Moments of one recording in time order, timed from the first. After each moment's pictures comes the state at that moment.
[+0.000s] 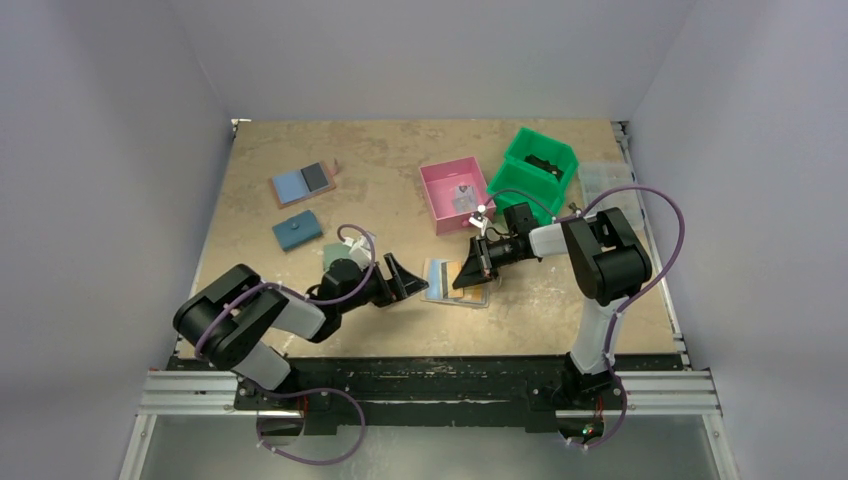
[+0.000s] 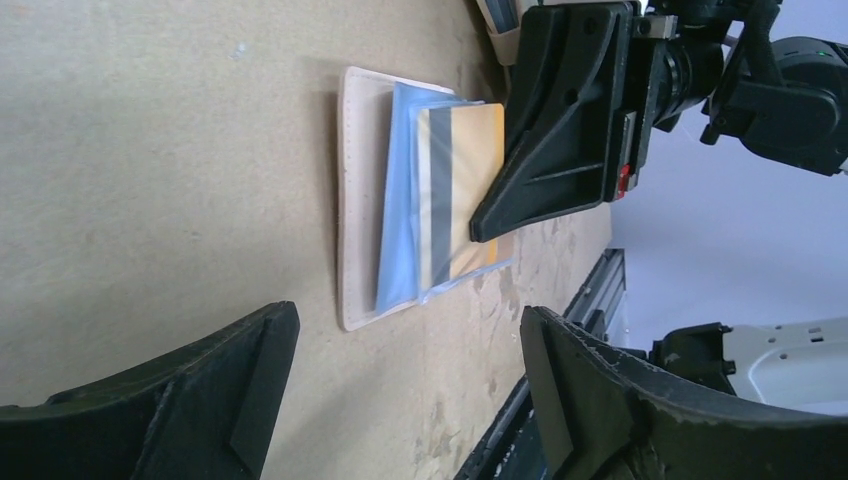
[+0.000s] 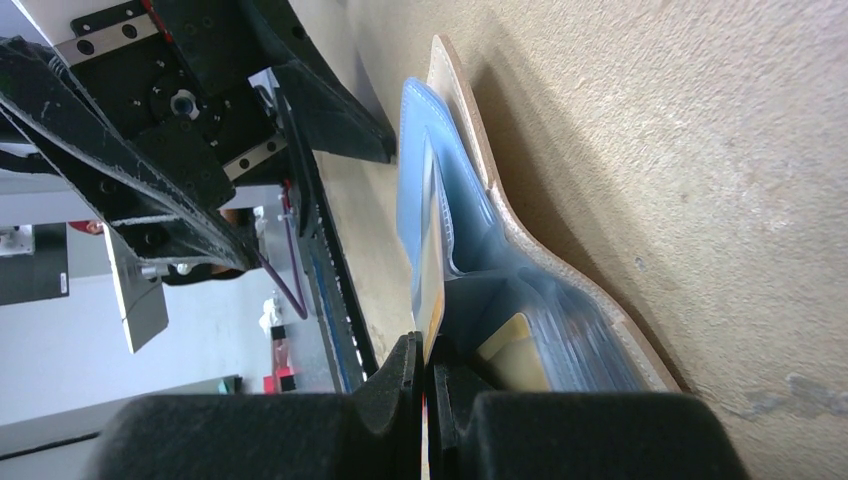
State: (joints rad) left arm -0.64 1.52 0.24 0.91 0.24 -0.99; right arm 0.29 1.93 0.87 -0.08 -1.15 0.23
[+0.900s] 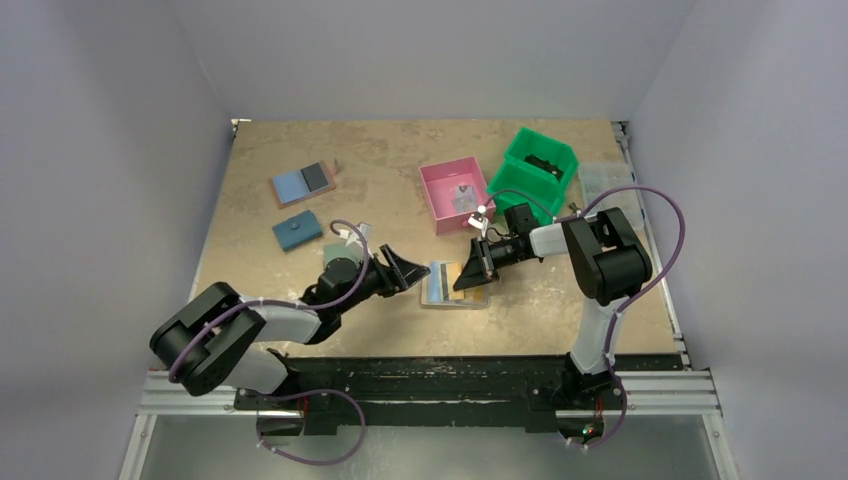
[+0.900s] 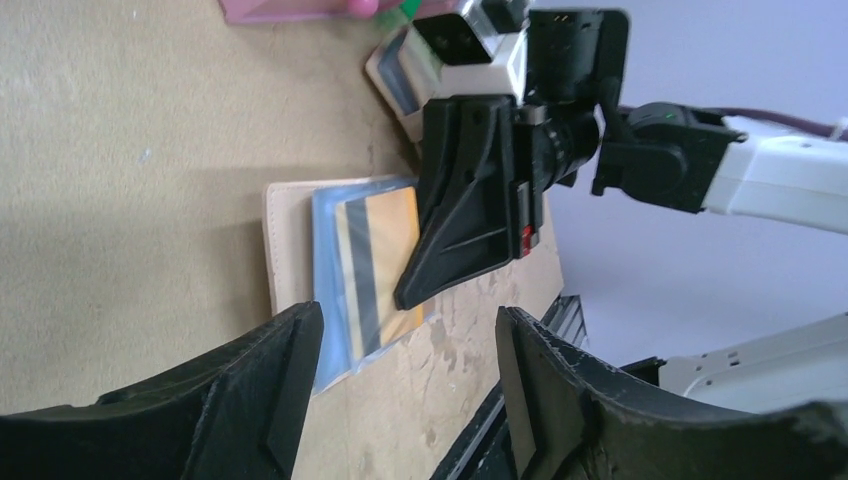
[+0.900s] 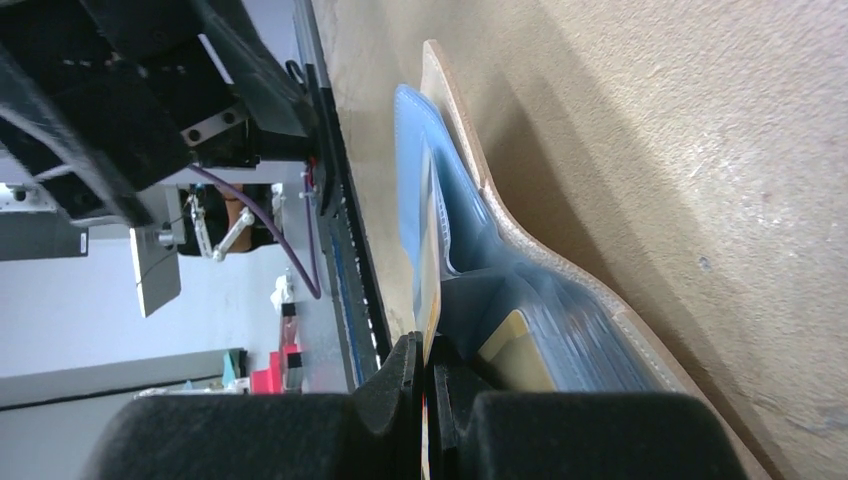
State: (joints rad) left arm -0.69 1.36 0.26 0.90 0.12 -1.02; right arm 0.28 1.93 0.87 -0.11 -1.22 0.16
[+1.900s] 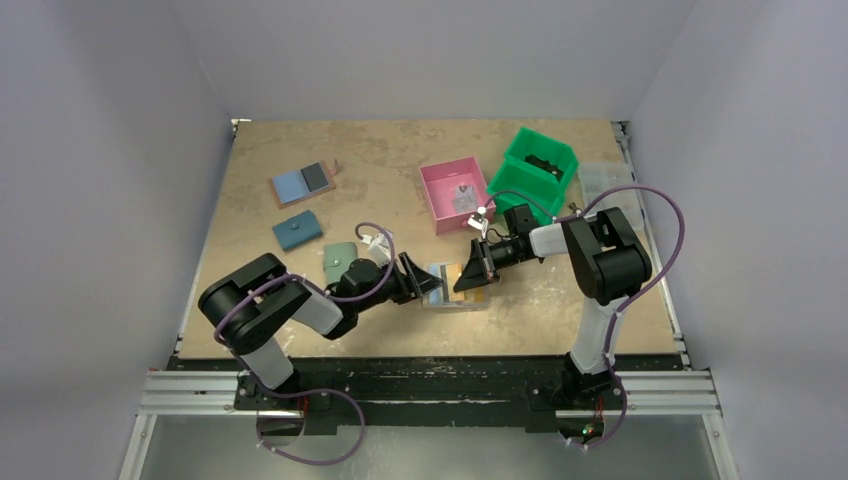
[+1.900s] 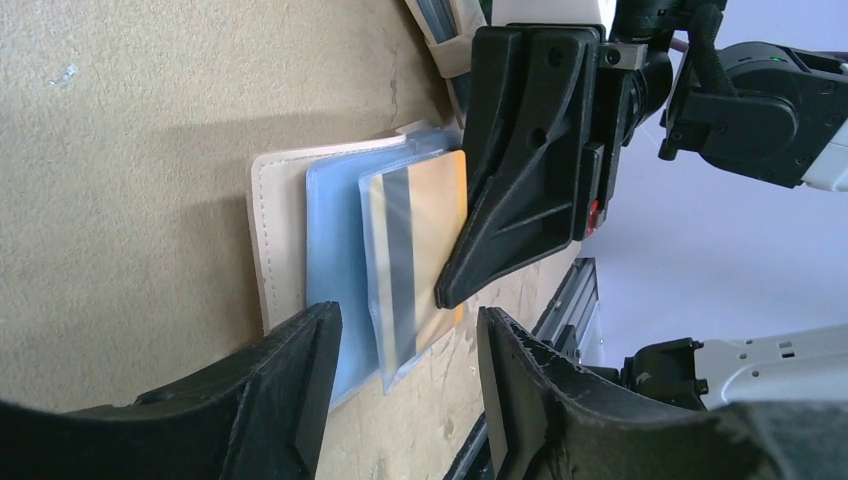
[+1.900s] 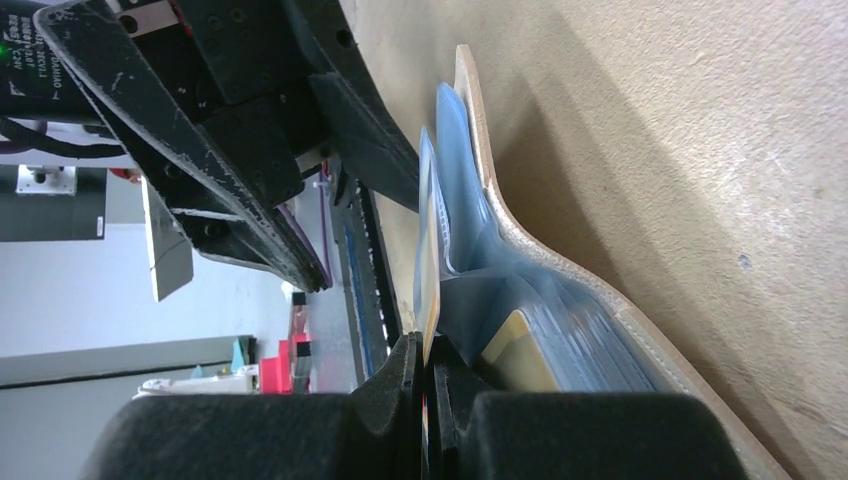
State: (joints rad) left arm -0.77 1.67 0.34 1.04 0.16 -1.06; right arm 0.28 1.94 0.87 -0.13 -1.26 0.13
